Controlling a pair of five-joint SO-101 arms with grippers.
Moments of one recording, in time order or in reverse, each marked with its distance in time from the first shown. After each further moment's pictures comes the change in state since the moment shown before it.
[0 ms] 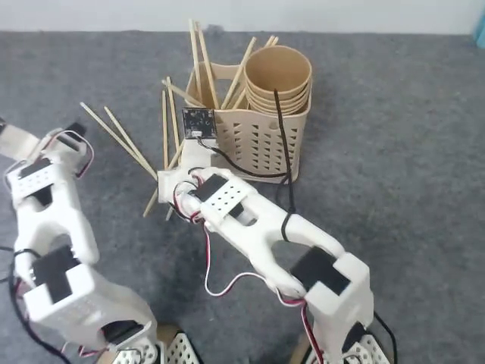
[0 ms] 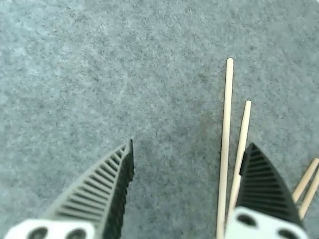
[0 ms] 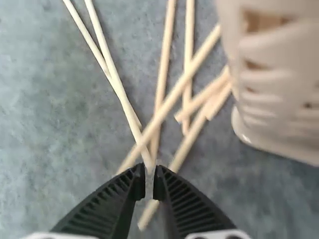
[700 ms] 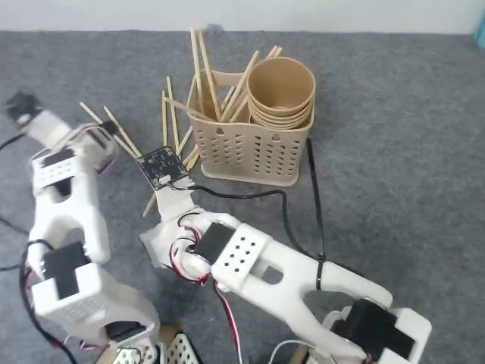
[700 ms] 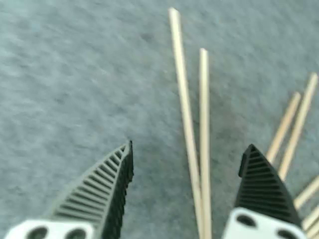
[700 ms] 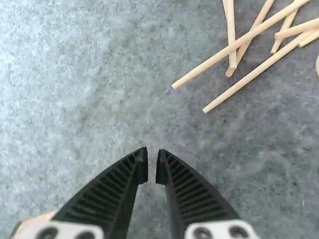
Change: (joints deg) left arm 7.8 0.0 0.0 2.1 -8.1; right arm -13.3 -27.5 19.2 6.5 12.0
